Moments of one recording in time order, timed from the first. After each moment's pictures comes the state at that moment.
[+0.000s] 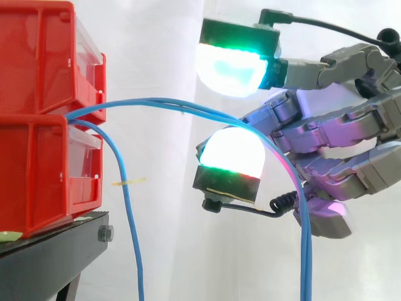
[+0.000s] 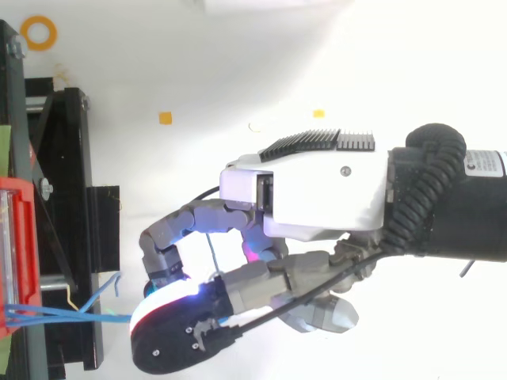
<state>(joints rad) 0.19 -2.28 -0.96 -3.34 -1.33 -0.19</state>
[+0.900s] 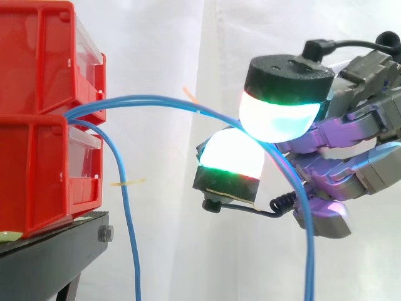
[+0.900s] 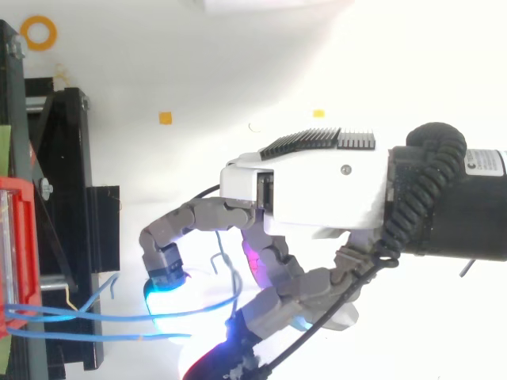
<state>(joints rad) 0.19 -2.28 -0.96 -3.34 -1.33 -0.19</state>
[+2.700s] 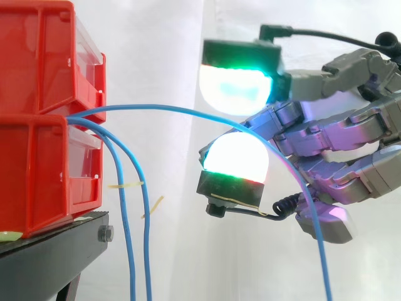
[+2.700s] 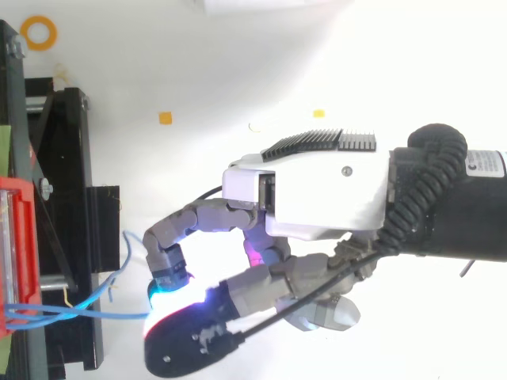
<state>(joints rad) 0.19 -2.28 -0.96 -3.35 -1.33 -0.19</state>
